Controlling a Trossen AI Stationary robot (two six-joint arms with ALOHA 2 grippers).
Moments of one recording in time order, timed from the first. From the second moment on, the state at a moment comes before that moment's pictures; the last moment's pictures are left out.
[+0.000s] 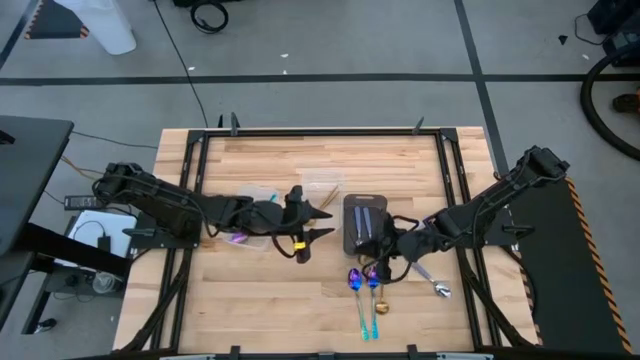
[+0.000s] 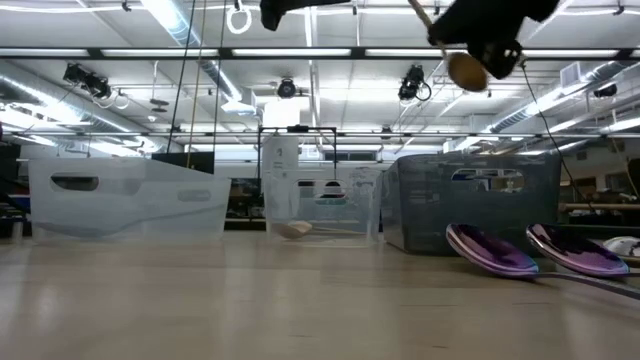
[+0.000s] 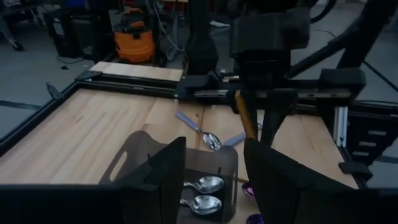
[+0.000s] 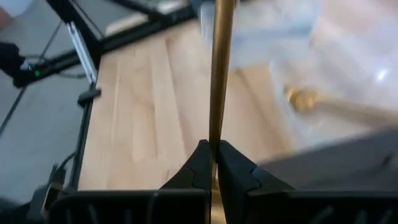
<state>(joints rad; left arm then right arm) -0.25 1.47 1.08 0.13 -0.36 -0.17 0.49 1.29 0.80 -0.09 0.44 0.61</state>
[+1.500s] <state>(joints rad) -0.23 1.57 1.08 0.52 -0.37 0.00 0.38 1.29 0.80 0.37 0.56 0.09</state>
